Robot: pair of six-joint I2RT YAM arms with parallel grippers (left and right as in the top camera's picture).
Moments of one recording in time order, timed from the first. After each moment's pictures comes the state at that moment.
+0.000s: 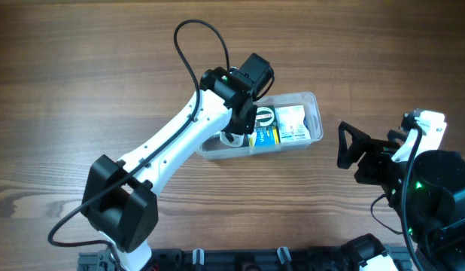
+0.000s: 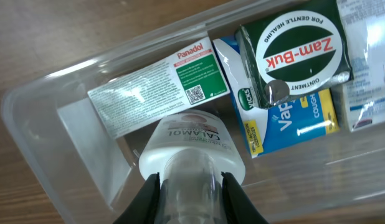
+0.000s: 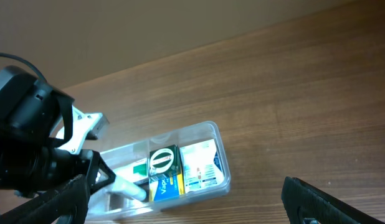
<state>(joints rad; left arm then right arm) -0.68 1.86 1.61 -1.15 -0.12 -0.45 0.38 0.71 1.19 -1.01 0.21 0.47</state>
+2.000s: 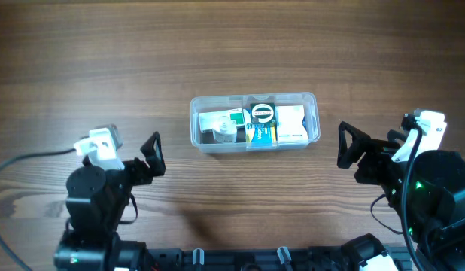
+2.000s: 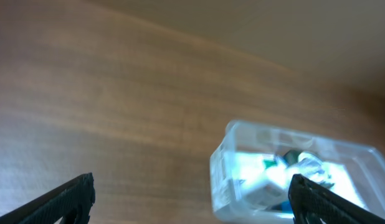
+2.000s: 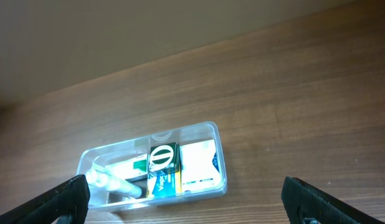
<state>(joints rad) -0.09 0.48 0.60 -0.55 0.04 -0.34 0.38 0.71 1.19 -1.01 0.21 0.47</state>
